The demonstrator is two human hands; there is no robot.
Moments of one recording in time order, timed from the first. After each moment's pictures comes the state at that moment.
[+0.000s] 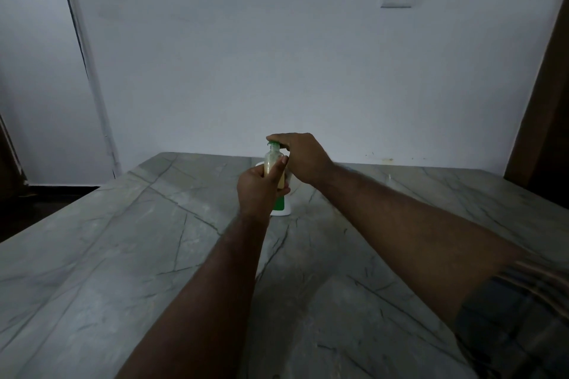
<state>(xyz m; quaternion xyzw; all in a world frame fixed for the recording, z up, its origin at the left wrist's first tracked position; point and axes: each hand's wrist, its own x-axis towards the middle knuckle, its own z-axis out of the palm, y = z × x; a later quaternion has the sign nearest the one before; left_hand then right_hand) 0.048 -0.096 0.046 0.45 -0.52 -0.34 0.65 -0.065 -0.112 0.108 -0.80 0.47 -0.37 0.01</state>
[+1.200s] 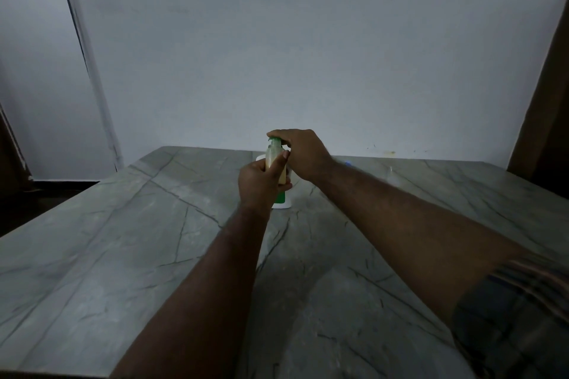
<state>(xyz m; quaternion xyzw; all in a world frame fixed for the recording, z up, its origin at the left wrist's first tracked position) 0.046 -0.093 0.042 0.45 -0.53 -0.33 0.64 -0.065 -0.112 0.099 -0.79 0.47 -0.39 0.01</state>
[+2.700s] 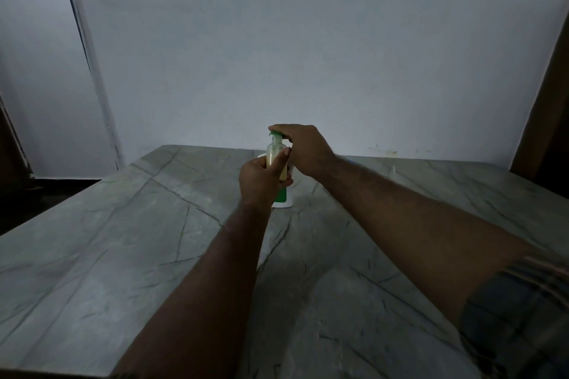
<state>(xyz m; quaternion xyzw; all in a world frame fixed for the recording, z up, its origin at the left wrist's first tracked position) 0.049 -0.092 0.047 0.44 -0.52 -0.34 0.64 -0.065 -0.117 0.102 -0.80 0.46 -0.40 0.01</state>
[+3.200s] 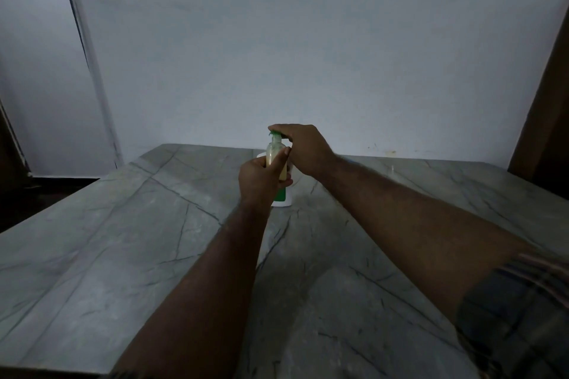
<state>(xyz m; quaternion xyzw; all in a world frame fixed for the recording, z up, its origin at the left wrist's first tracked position) 0.048 -0.089 0.049 0.44 -0.51 -0.37 0.65 -0.066 -0.114 0.104 -0.80 0.45 -0.39 0.01</state>
